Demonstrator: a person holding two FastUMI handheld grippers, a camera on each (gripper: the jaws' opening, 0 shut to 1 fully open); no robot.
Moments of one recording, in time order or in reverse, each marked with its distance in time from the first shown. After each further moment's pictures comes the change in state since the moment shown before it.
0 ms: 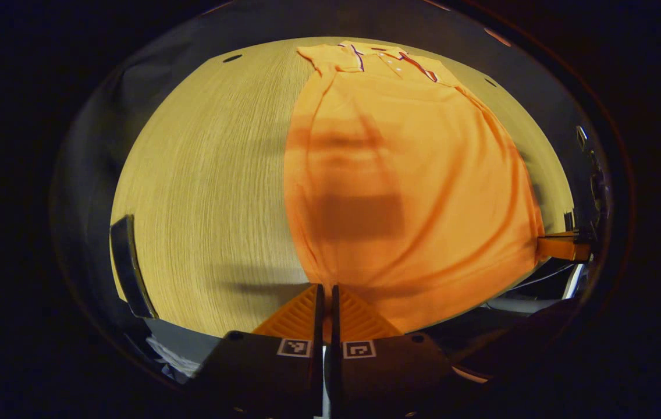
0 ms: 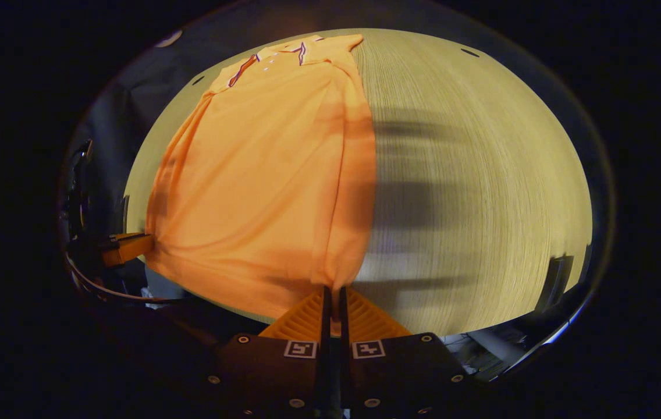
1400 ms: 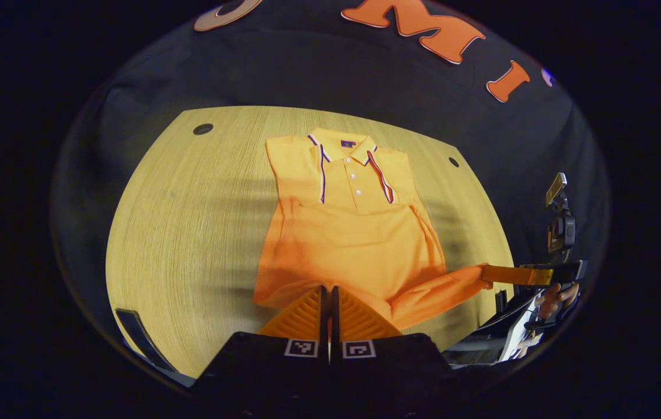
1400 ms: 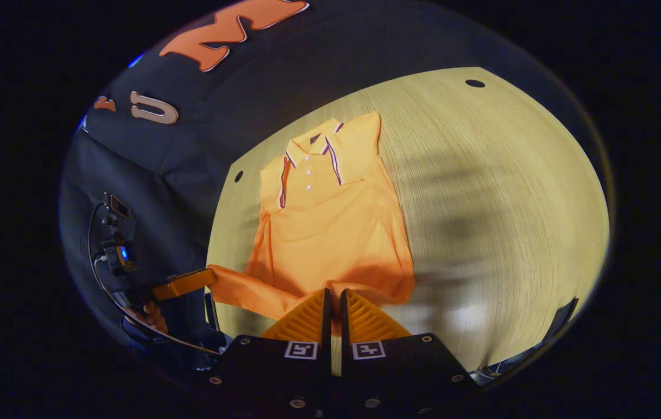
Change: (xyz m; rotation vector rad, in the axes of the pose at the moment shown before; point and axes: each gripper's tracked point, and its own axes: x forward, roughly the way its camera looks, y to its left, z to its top) left arm -0.076 -0.034 0.204 -0.025 -0.301 -0.205; right arm -0.083 0.039 0.182 0.186 -0.320 0.277
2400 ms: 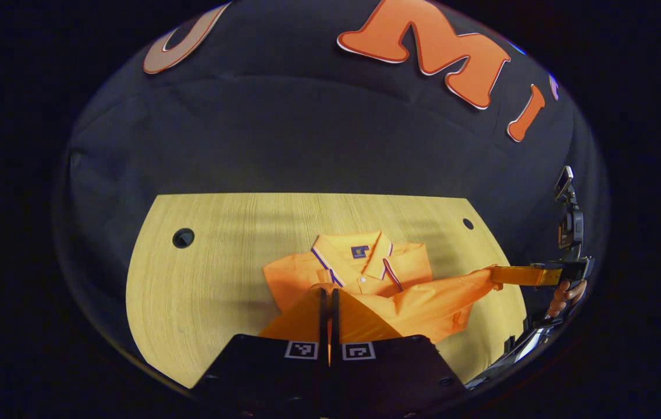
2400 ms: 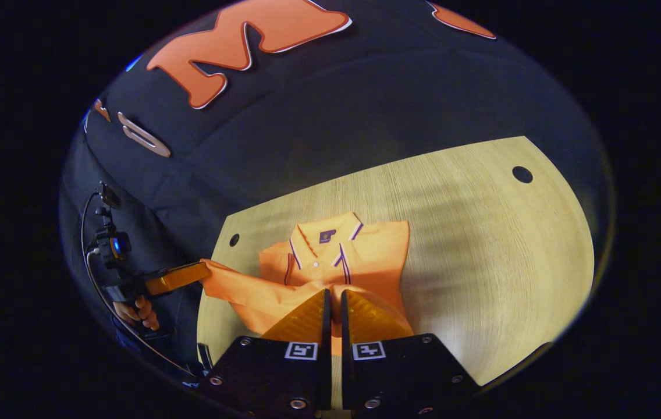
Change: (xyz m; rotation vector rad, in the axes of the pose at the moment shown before) left arm 0.072 0.026 0.239 0.109 -0.202 0.018; right arm 0.061 0.029 0.214 -0.093 -0.180 -0.037
